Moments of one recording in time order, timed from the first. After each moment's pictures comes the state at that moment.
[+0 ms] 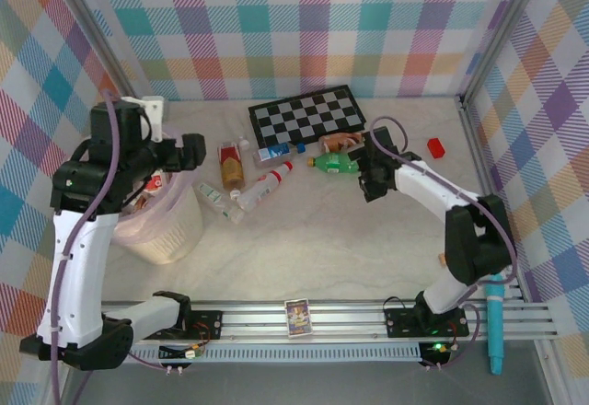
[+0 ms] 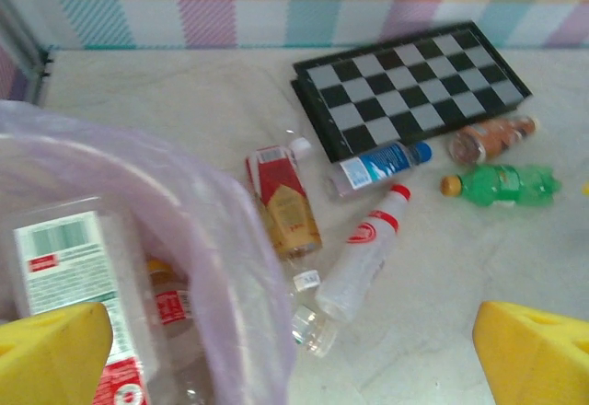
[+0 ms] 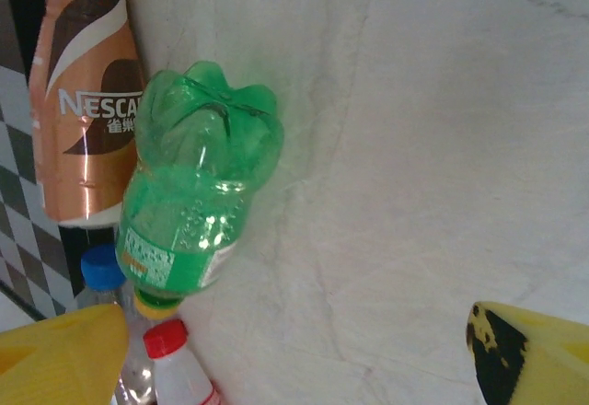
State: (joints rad) left arm -0.22 1.14 1.71 -1.21 -0.05 -0.13; right arm 0.37 1.65 1.13 -0.48 0.01 1.50
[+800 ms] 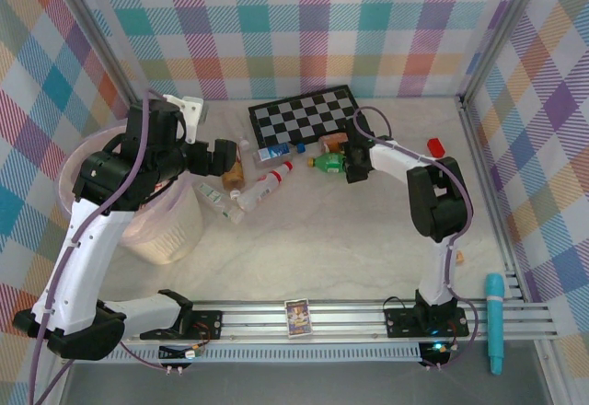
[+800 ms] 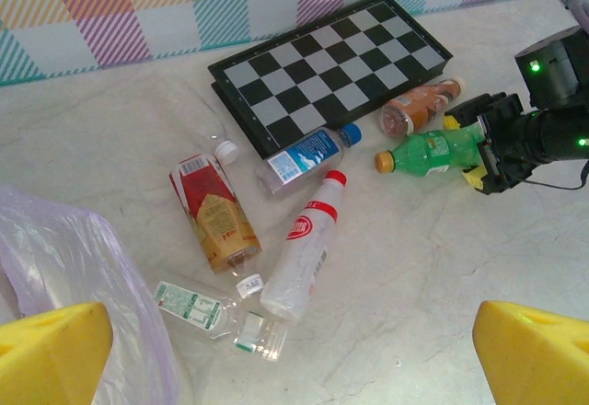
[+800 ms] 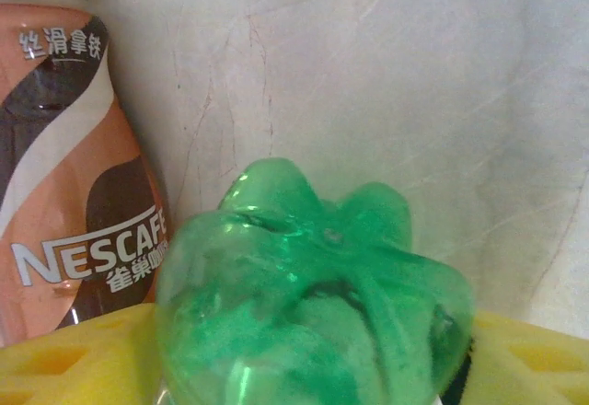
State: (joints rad) left arm -0.45 1.19 1.73 -1.18 -0.10 -0.15; right arm 0.37 2.02 1.41 -0.43 0.07 1.65
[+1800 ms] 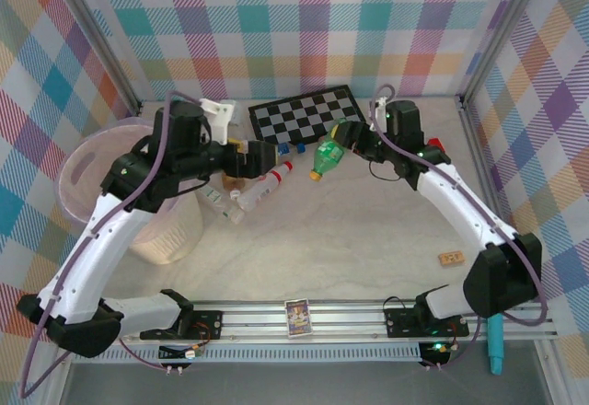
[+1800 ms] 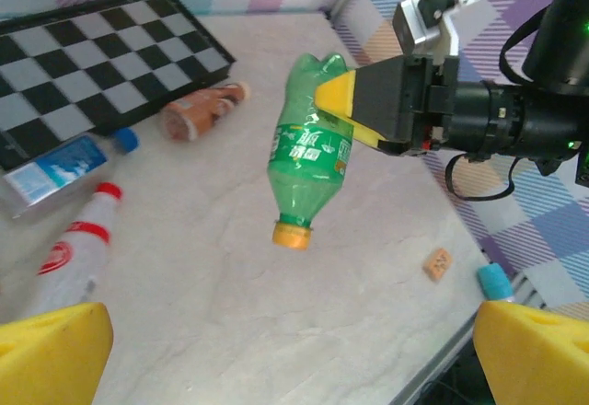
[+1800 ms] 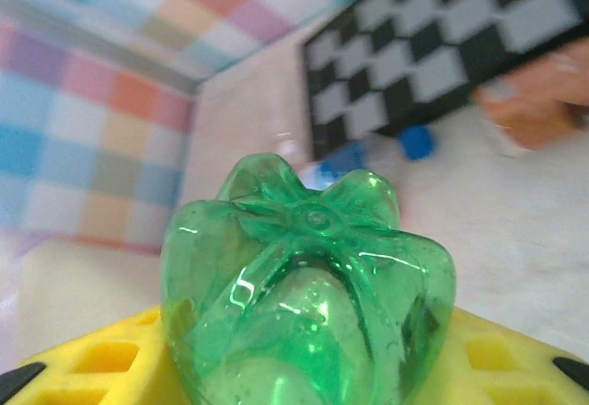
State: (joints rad) left arm -0.57 1.21 1.59 -0.91 0.25 -0.37; right arm 0.36 1.39 1.20 -0.29 -0.45 0.71
